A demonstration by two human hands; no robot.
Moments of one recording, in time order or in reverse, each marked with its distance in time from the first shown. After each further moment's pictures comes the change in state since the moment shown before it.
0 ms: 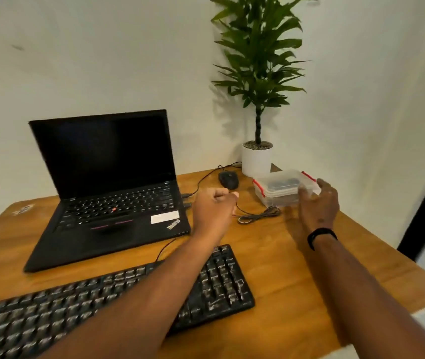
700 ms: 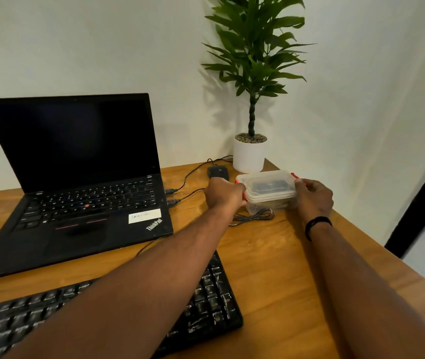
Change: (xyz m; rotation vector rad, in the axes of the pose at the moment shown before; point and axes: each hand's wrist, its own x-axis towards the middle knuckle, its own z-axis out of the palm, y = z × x) left_hand 0.091 -0.027 0.089 -0.040 0.042 -0.330; right_hand 0.044 0.026 0.021 0.090 -0.024 0.128
